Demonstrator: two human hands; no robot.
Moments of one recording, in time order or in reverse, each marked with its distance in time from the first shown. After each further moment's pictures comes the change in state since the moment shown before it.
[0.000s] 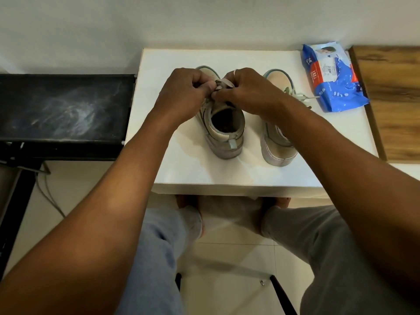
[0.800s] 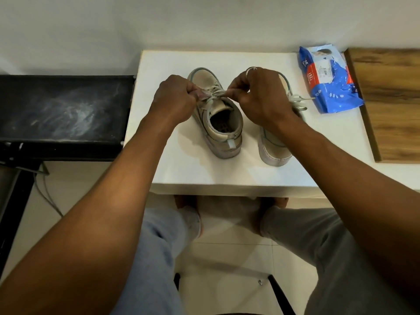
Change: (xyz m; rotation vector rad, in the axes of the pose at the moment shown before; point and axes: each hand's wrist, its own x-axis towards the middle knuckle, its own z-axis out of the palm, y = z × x) left_hand 0.003 -0.012 -0.003 0.197 0.011 -0.078; right_hand -0.010 0.021 -0.006 -0.432 0.394 -0.181
